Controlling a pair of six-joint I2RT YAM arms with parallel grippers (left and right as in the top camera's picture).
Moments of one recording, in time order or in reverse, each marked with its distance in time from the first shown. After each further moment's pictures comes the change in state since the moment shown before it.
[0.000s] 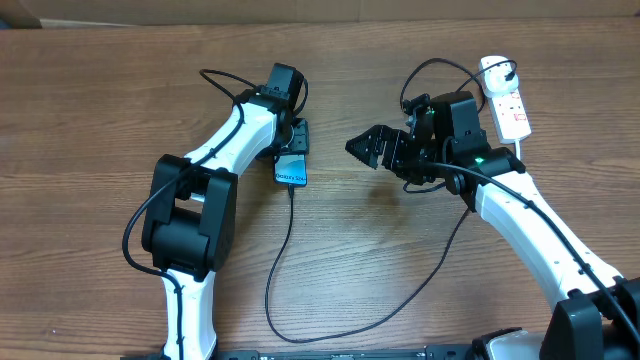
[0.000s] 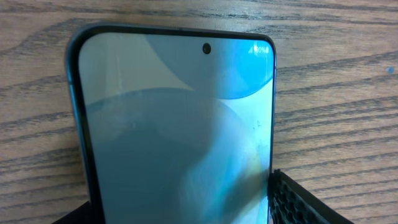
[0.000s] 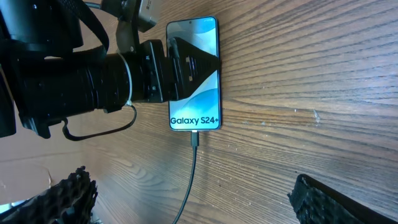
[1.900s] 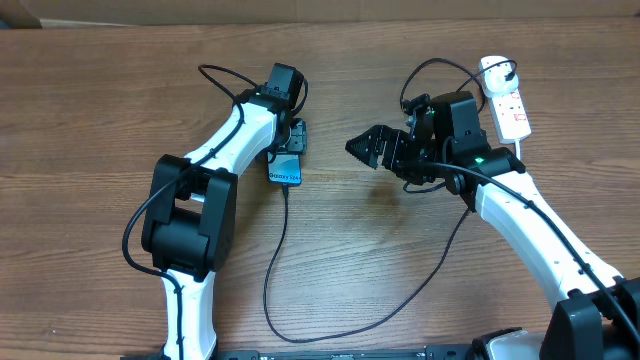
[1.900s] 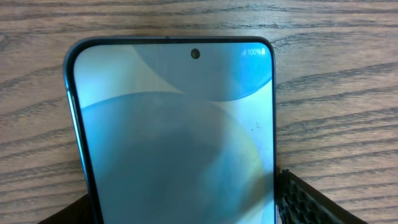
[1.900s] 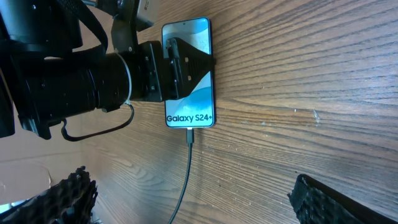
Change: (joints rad) left arm 0.000 0.000 0.000 -0.005 -0.088 0.045; right arm 0.000 0.000 0.000 0.000 0.000 0.000
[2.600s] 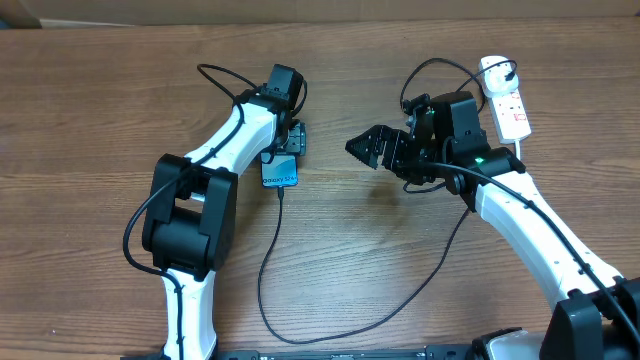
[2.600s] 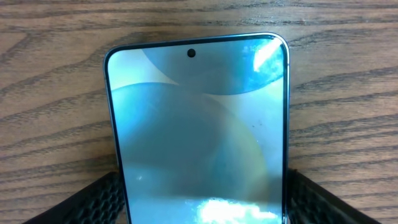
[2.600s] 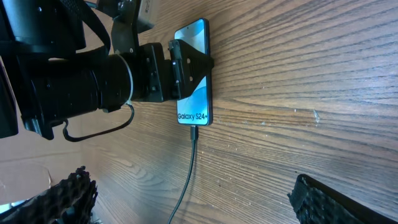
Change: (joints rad) left arm 0.000 0.003 -0.002 -0.007 -0.039 0.005; right arm 0.000 0.000 0.000 0.000 0.000 0.000
